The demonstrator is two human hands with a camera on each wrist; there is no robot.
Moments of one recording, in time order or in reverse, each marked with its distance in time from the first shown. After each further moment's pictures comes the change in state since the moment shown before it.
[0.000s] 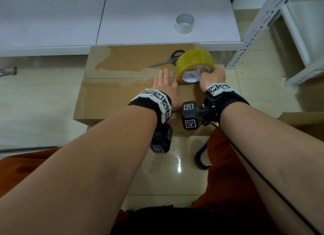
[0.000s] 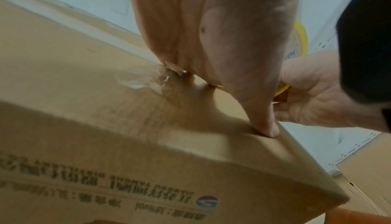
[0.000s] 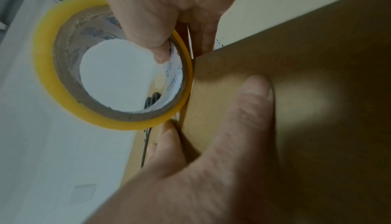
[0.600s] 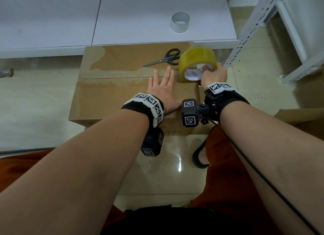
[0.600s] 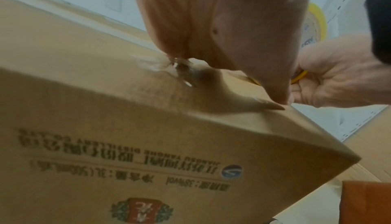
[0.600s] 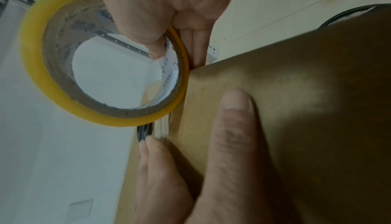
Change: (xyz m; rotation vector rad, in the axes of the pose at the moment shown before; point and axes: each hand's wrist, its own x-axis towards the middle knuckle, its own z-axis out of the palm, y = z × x) left_hand -0.001 -0.003 0.013 -0.132 0.133 0.086; right_hand 0.004 0.006 -0.009 0.069 0.101 0.010
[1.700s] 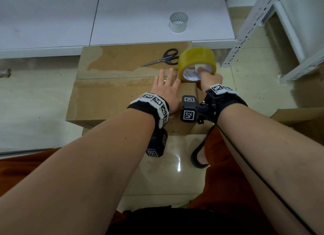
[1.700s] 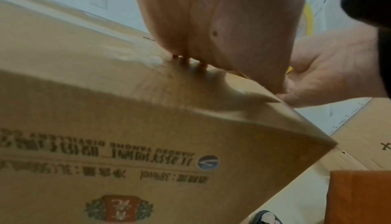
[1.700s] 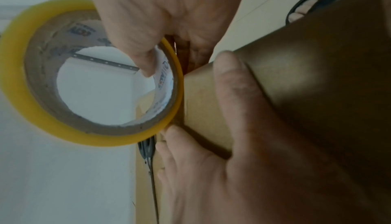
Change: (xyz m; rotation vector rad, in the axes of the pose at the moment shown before) left_hand 0.006 0.014 0.000 0.100 -0.041 0.051; right_hand -0.007 0.000 -0.005 0.222 -0.134 0.288
